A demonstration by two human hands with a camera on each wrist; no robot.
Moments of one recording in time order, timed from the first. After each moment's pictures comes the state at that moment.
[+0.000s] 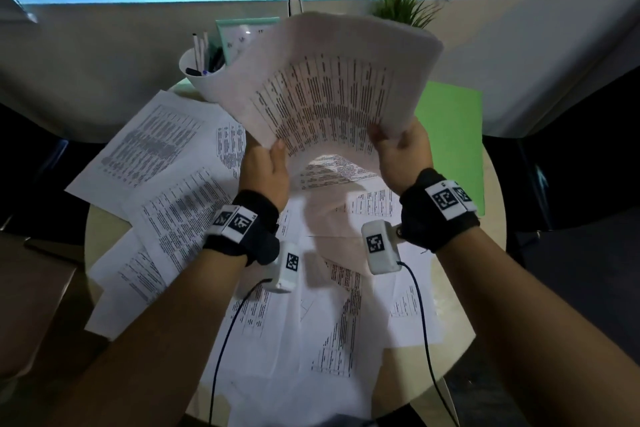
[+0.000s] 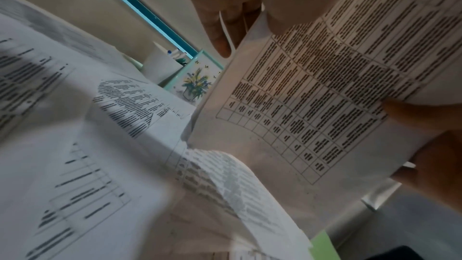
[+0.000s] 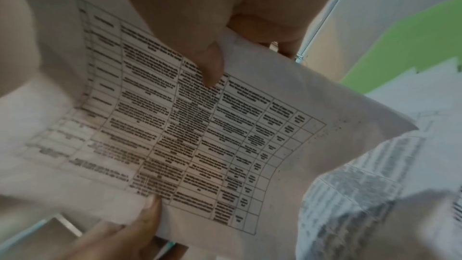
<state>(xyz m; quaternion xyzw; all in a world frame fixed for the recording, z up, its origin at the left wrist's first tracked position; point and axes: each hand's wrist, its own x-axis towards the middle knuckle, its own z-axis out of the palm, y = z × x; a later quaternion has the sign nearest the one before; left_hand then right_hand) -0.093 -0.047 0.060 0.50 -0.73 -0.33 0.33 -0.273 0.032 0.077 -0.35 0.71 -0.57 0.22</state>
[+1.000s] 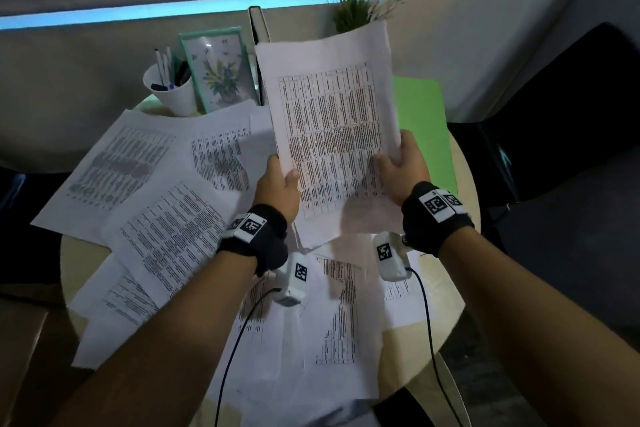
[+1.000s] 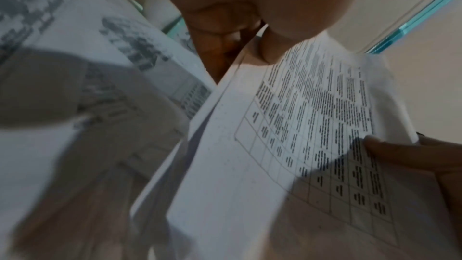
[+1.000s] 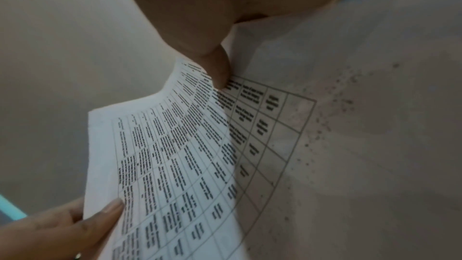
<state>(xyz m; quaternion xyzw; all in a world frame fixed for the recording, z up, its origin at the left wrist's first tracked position) -0.111 -0.029 0.028 0.49 -0.72 -0.46 0.17 -0.288 0.080 0.043 -0.30 0.82 -0.45 0.19</state>
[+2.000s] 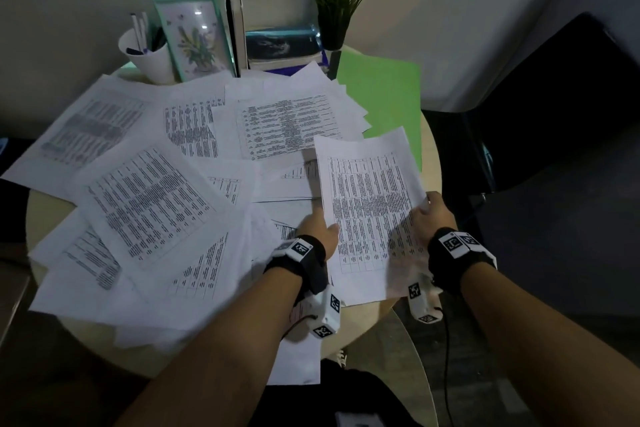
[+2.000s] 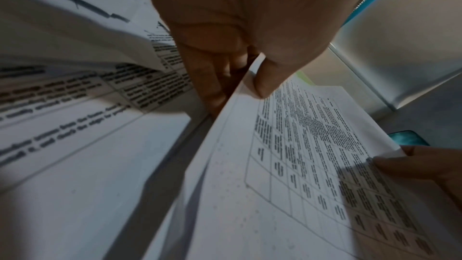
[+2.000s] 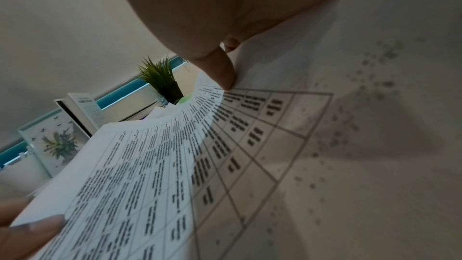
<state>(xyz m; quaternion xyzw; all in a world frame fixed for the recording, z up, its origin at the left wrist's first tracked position) -0.162 0.119 -0.044 0.51 -0.73 -0.44 -0.11 -0.343 0.238 -0.029 -0.18 0.92 -0.24 0.27</state>
